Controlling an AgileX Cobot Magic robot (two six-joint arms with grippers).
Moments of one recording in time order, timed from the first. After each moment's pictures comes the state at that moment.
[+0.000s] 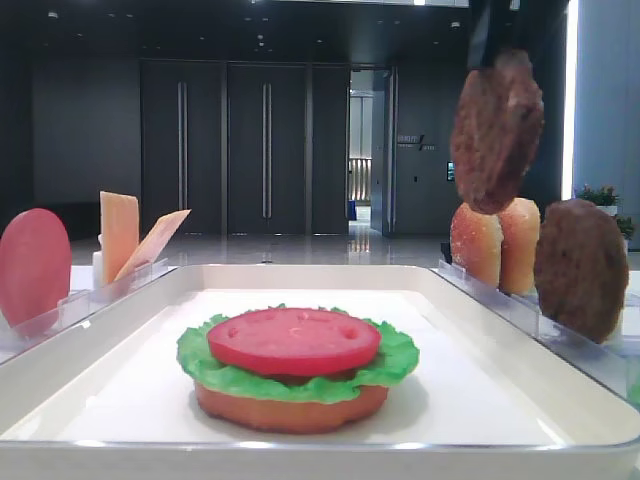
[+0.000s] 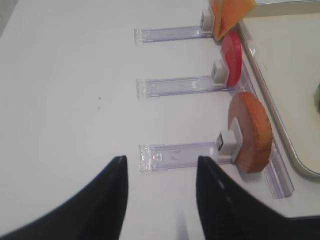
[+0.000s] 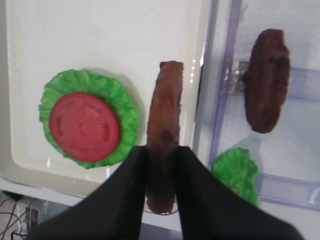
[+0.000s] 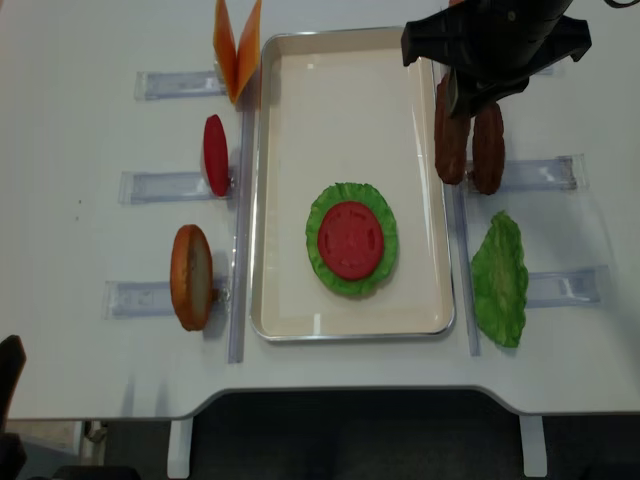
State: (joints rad) left arm -0.01 -0.02 -0.47 0.01 1.11 0.04; right arm 0.54 1.61 -1.40 0.15 1.22 0.33
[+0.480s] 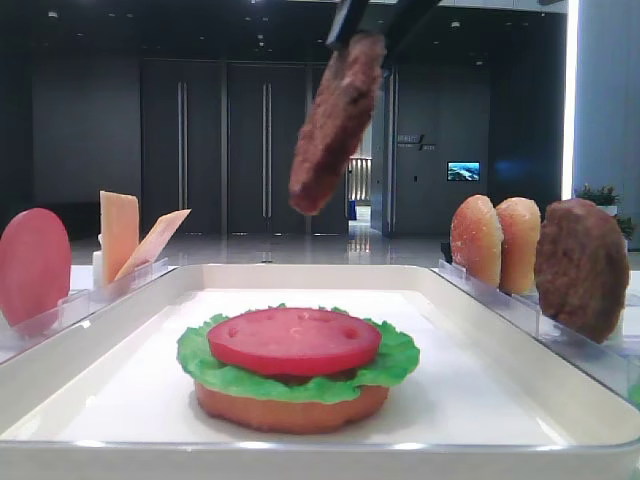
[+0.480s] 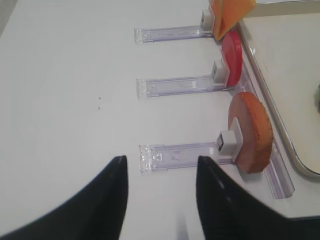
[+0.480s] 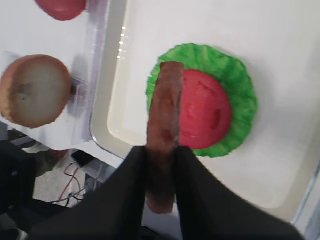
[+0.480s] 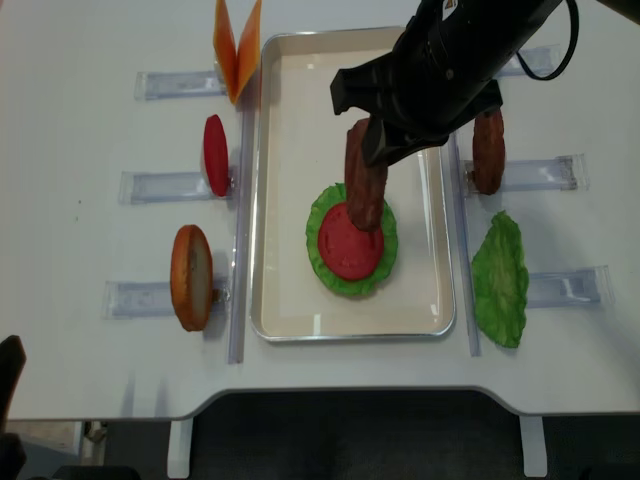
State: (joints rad) left arm -0.01 -0.02 -0.47 0.01 1.11 0.04; right arm 0.63 1.60 -1.31 0.46 1.03 0.16
